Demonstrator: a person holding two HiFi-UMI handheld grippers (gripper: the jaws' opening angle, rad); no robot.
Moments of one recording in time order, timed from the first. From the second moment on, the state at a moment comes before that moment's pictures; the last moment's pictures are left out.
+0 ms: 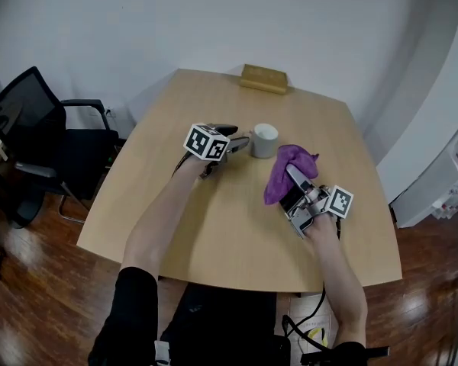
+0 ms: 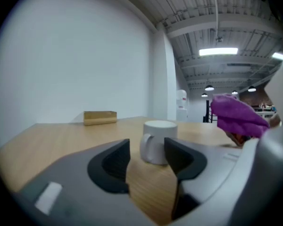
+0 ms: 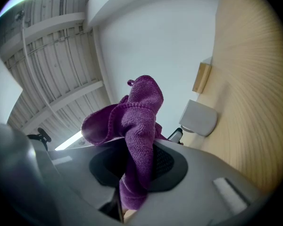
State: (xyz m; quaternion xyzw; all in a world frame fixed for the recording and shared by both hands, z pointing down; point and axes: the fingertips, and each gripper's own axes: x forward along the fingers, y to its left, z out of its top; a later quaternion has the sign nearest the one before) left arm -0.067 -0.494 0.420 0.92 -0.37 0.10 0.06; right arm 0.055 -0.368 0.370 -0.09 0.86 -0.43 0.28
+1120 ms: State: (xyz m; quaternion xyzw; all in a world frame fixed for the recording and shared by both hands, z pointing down) left arm -0.021 -0.402 0.407 0.94 -0.24 -0.02 0.25; right arm 0.061 -0.350 0.358 -0.07 0.88 -0.39 0.26
